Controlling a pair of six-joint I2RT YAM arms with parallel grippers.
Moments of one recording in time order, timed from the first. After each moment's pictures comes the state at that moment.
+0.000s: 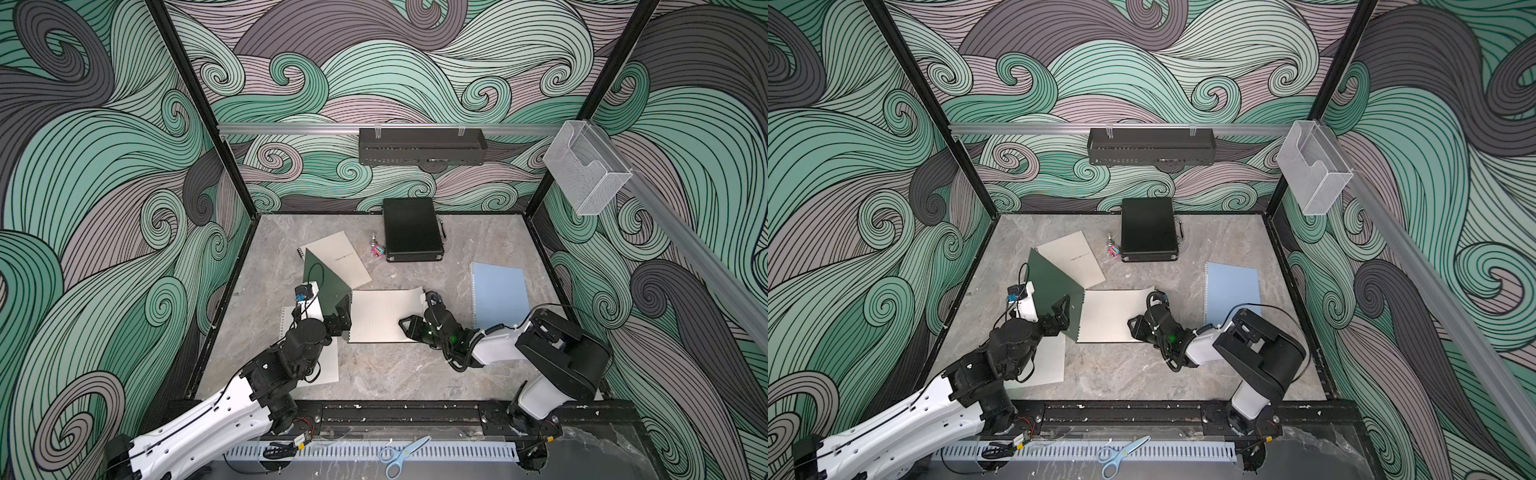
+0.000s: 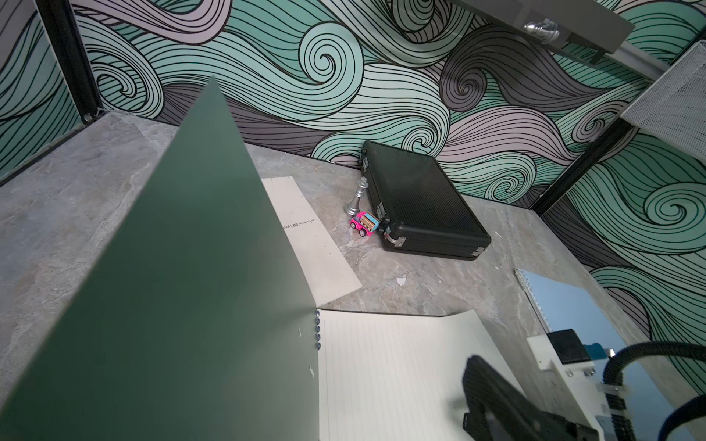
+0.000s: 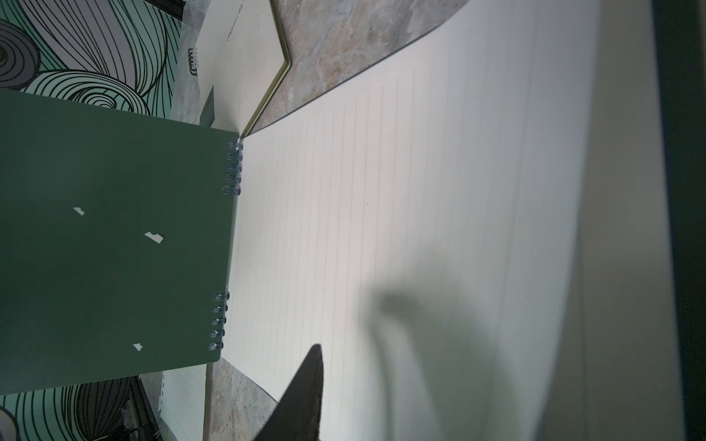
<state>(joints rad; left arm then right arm) -0.87 0.59 0.43 -0.19 -0.69 -0.53 0.85 1.63 0.45 0.55 -0.02 1.00</state>
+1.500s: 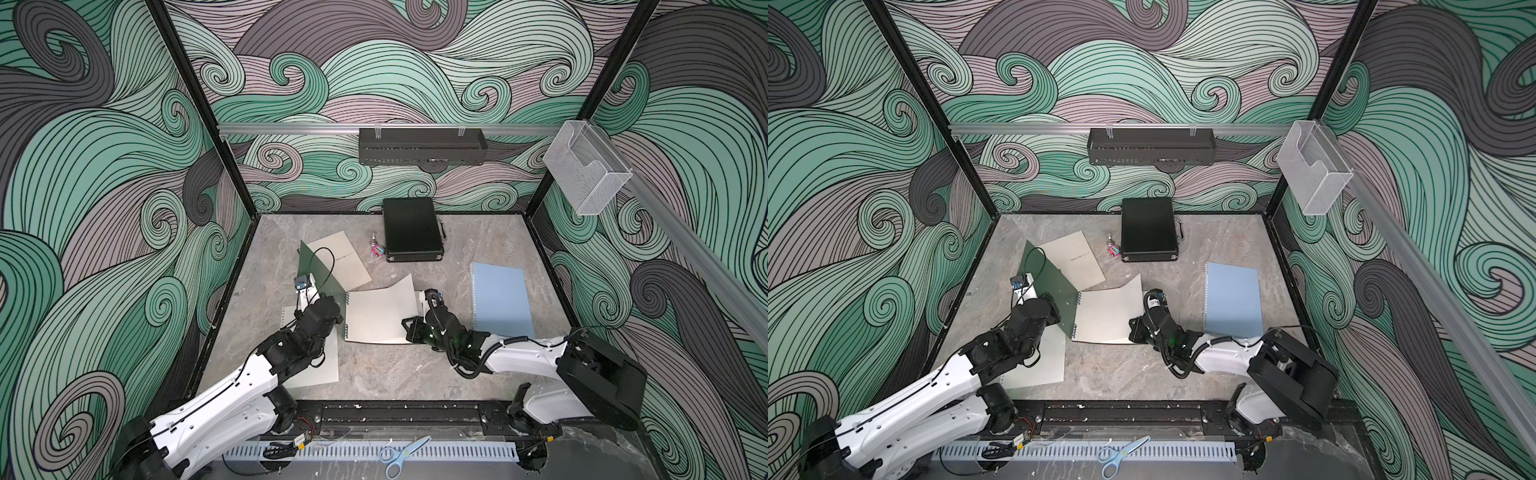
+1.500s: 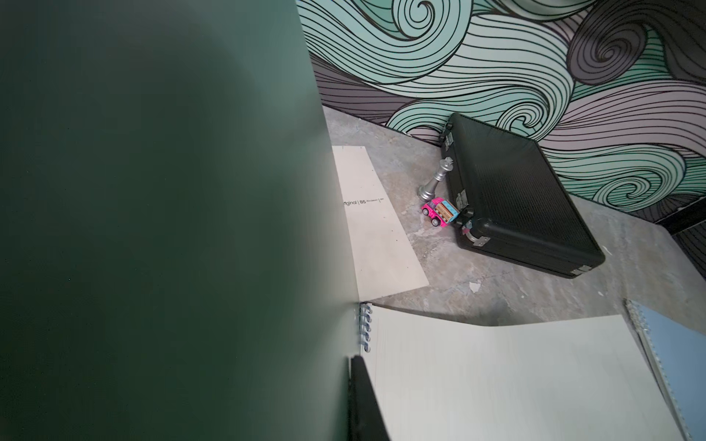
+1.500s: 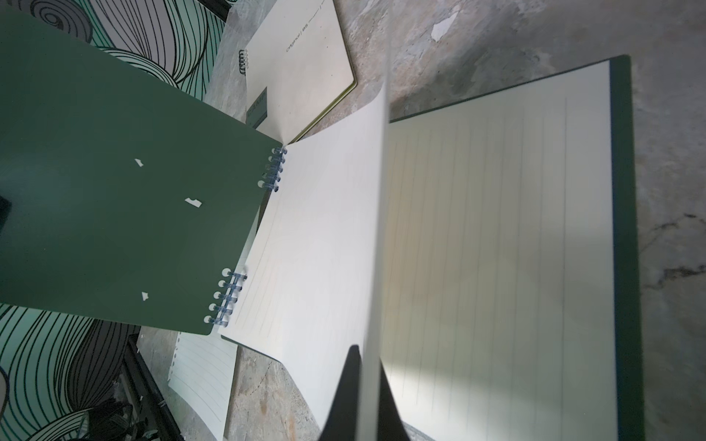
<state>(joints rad) -0.74 0.81 0.55 -0.36 -0.71 -0.71 0.94 1.41 0.47 0.35 0.08 0.88</state>
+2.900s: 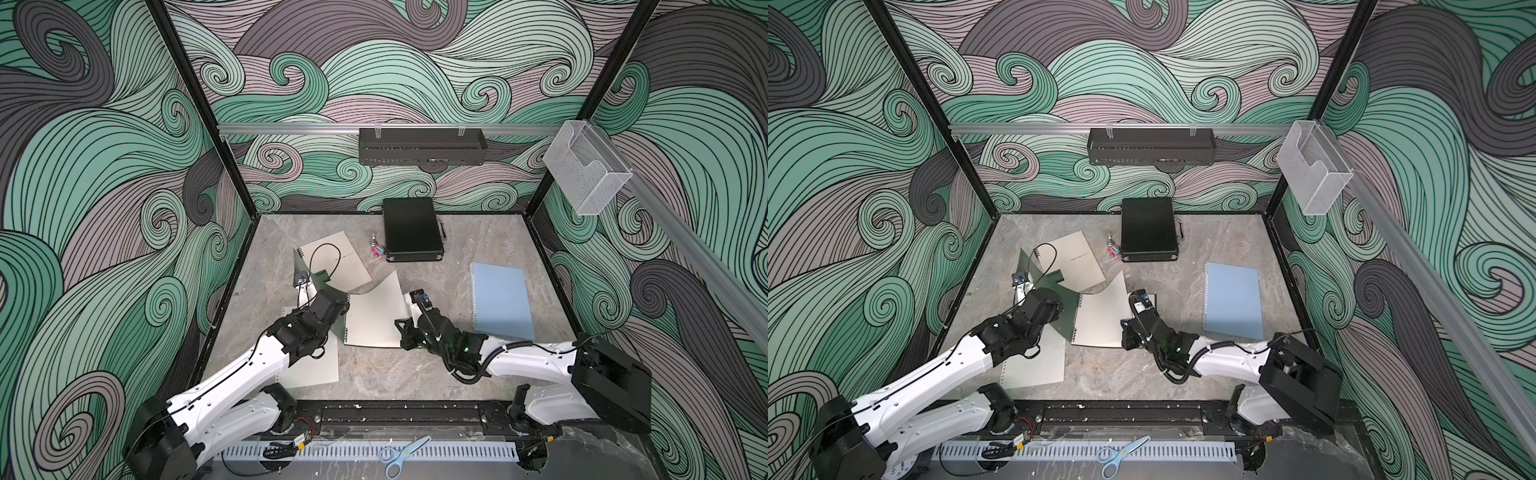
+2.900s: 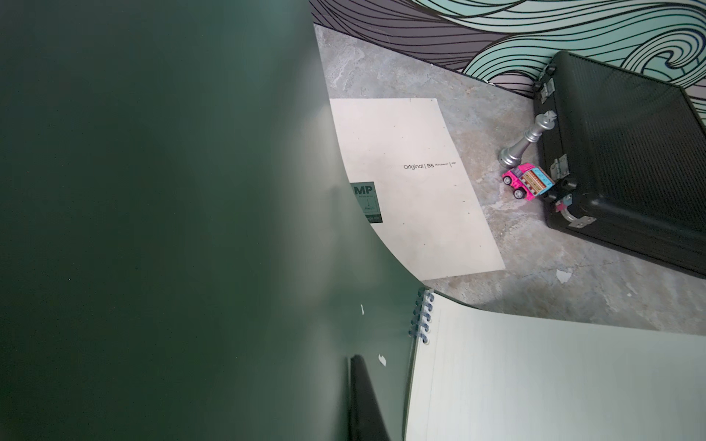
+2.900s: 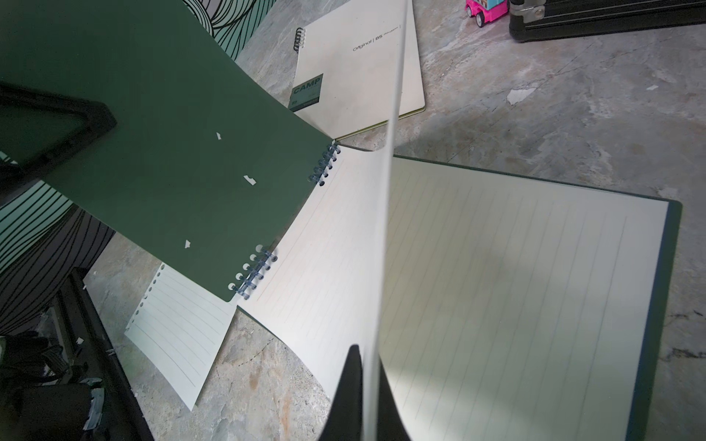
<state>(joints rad) -0.67 0.96 0.65 -0.57 -0.70 -0.81 1.04 1.37 0.54 0.26 0.18 0.62</state>
